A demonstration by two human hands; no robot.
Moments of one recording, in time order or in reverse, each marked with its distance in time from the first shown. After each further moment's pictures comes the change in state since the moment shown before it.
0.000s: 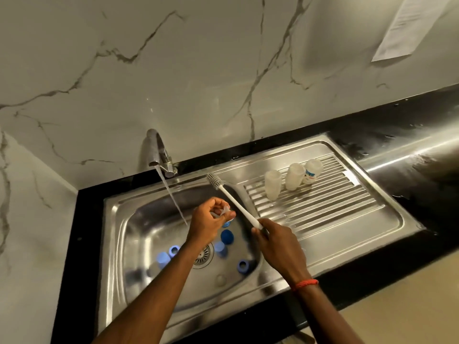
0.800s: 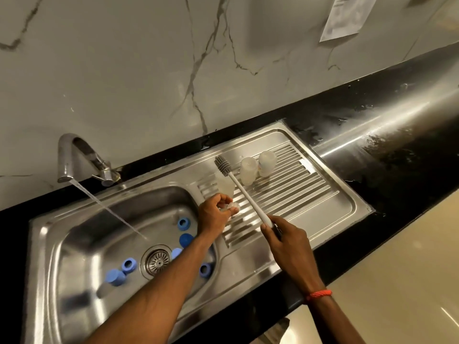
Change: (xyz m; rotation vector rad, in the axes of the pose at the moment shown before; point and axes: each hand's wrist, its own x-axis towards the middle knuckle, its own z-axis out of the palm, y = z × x) left_hand 0.048 0.005 0.157 0.084 -0.064 -0.046; right_hand -0.002 0.100 -0.069 0.216 0.149 0.143
